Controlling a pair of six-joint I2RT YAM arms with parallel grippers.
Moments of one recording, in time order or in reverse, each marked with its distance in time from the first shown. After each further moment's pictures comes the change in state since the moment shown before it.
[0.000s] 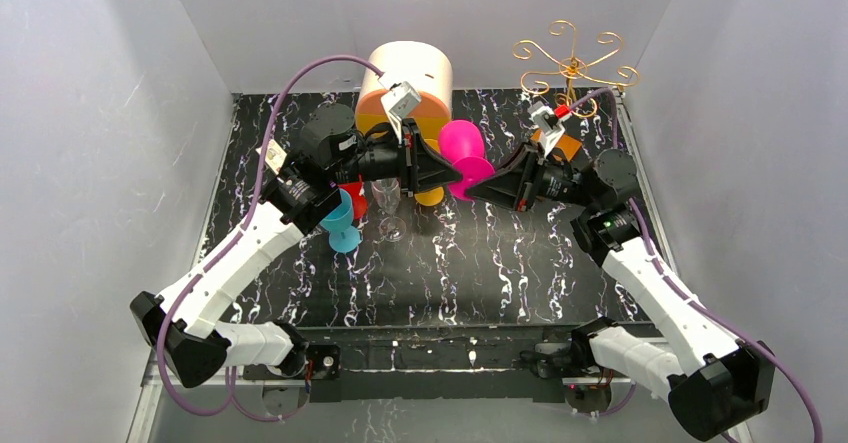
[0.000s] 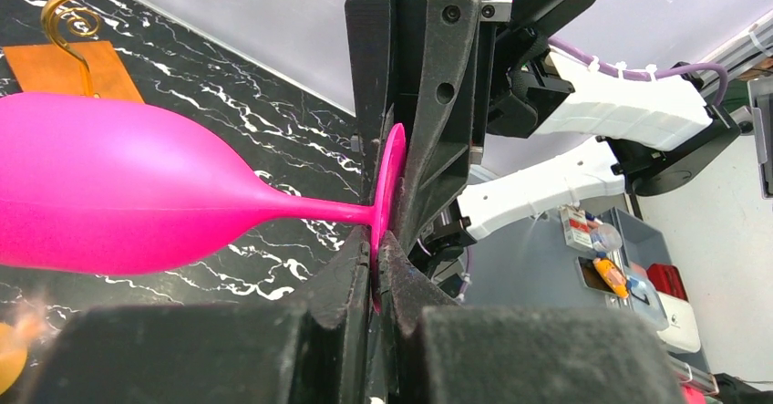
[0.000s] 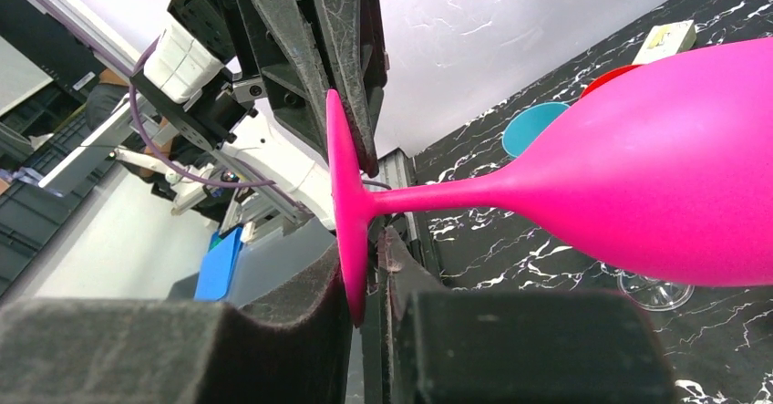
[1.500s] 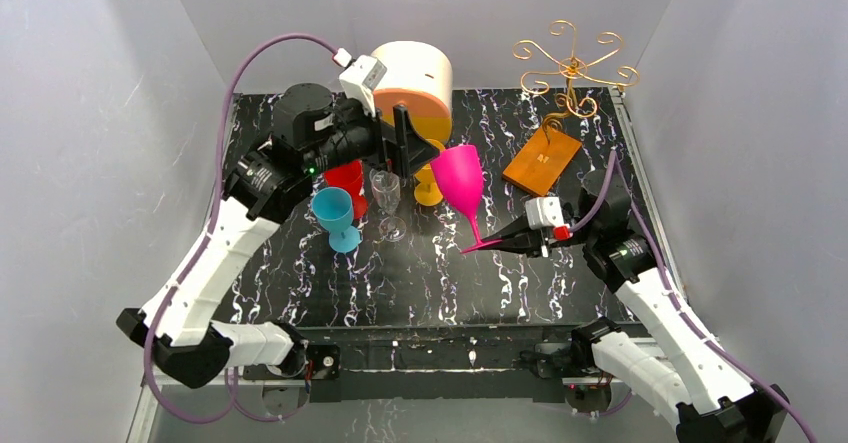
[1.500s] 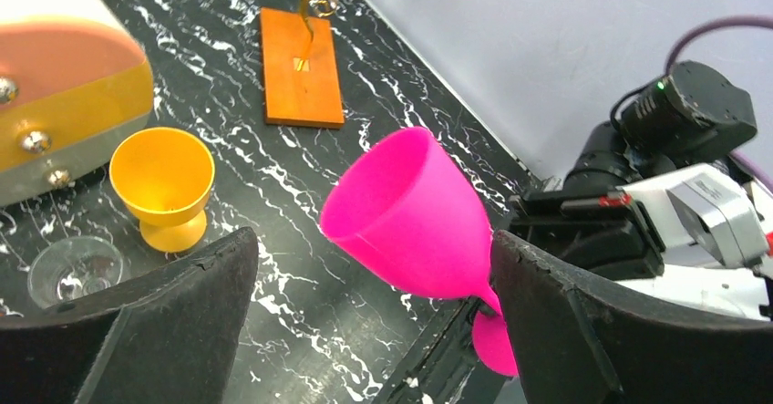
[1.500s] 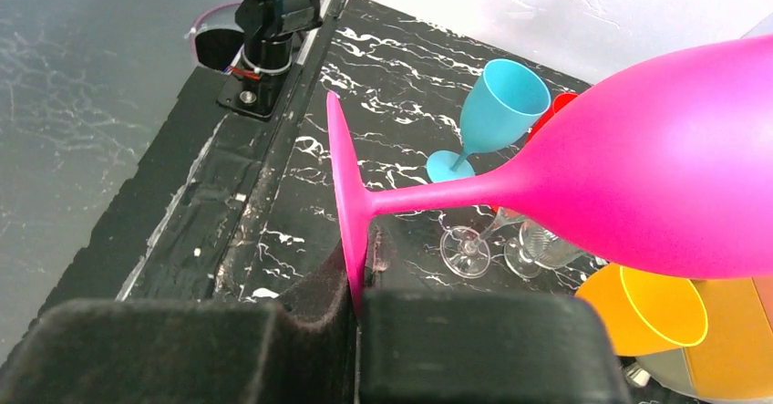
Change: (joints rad) left arm 0.048 -0.009 0.245 -0.418 -0.399 0.075; right arm 0.000 -0.195 -0.105 -0.573 -0.299 -1.343
